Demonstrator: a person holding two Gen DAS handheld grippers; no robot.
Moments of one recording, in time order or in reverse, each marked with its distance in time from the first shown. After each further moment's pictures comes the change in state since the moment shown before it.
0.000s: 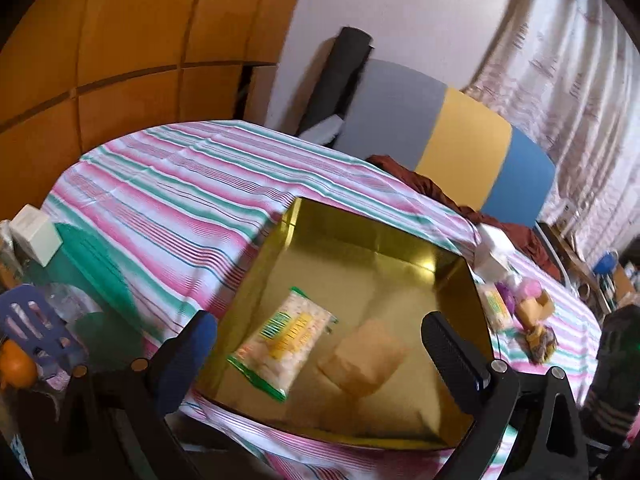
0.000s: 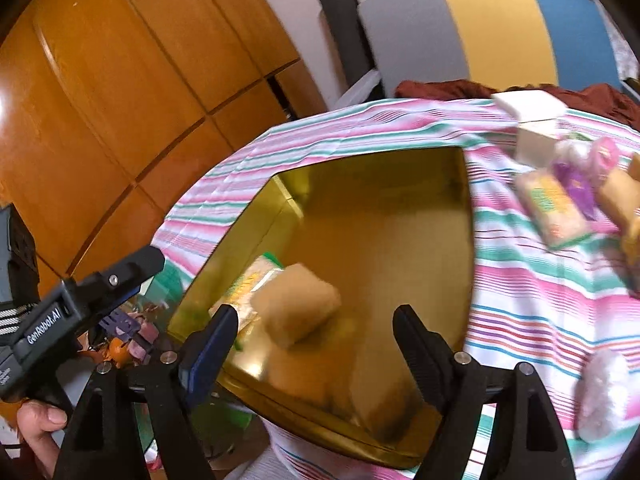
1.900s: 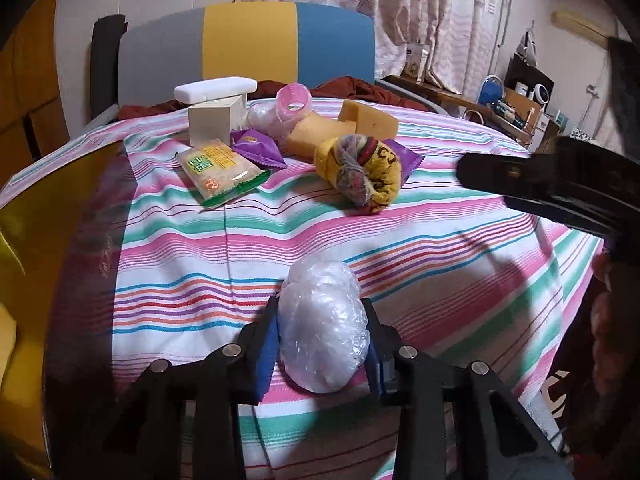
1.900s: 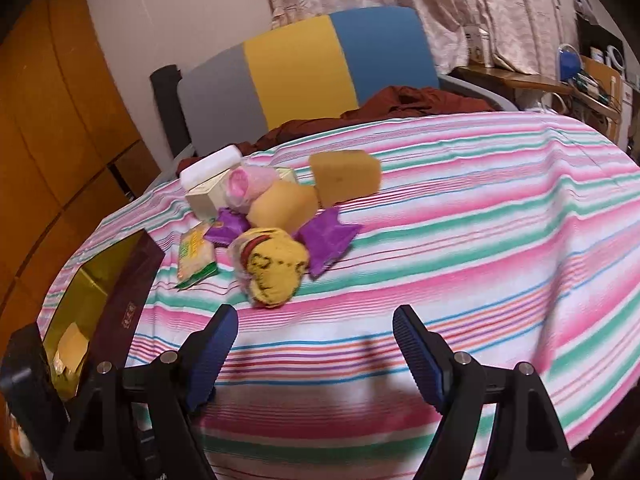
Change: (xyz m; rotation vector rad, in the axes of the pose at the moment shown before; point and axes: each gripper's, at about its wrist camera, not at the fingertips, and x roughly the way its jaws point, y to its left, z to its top) left arm 0.089 -0.276 -0.152 0.558 0.174 -0.341; right arm -0.131 -0.221 -0.028 0.202 -0.198 -0.421
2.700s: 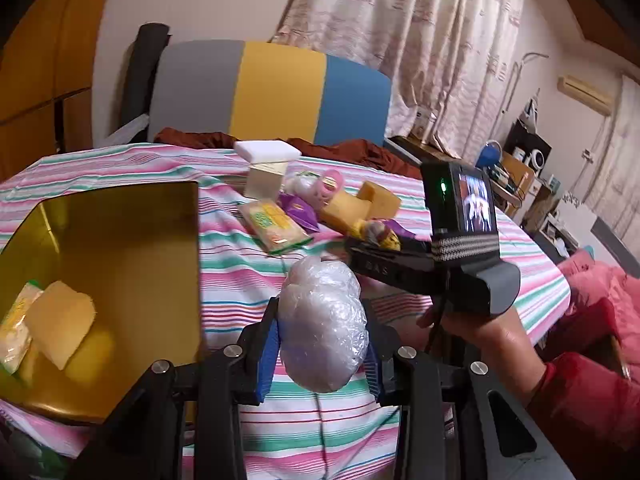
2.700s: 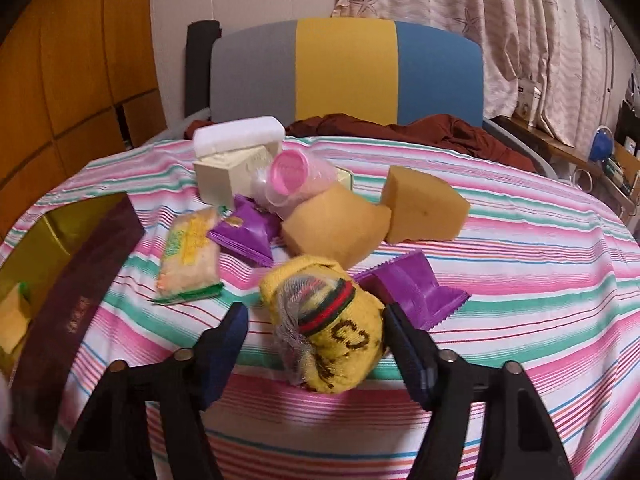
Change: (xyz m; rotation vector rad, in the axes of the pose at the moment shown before) left arm -0.100 0.052 0.008 -0.155 -0.157 -0.053; right arm 0.085 0.052 0.017 -0.219 0.011 -0.100
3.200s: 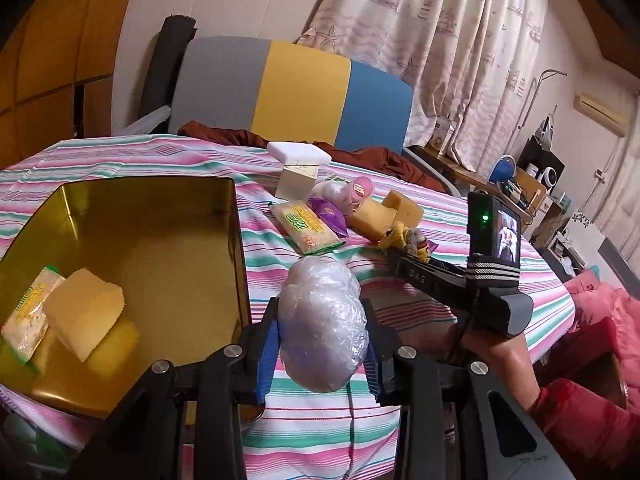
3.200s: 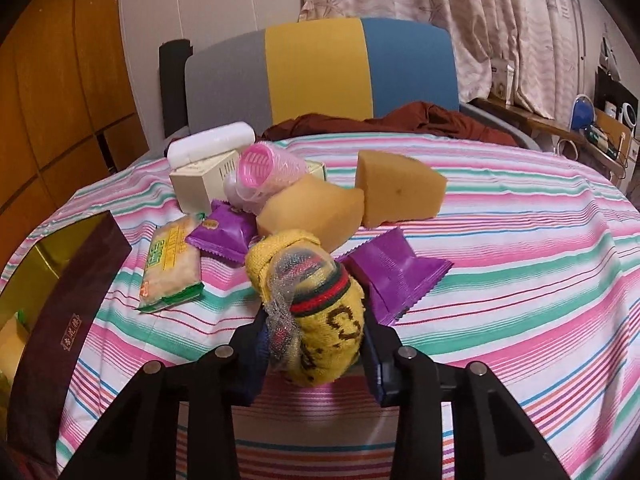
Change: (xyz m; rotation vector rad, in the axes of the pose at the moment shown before) left arm -0.011 0.026 -0.003 -0.061 -0.009 0.028; right arm -0.008 -0.010 -0.011 0.099 -0.070 -0.016
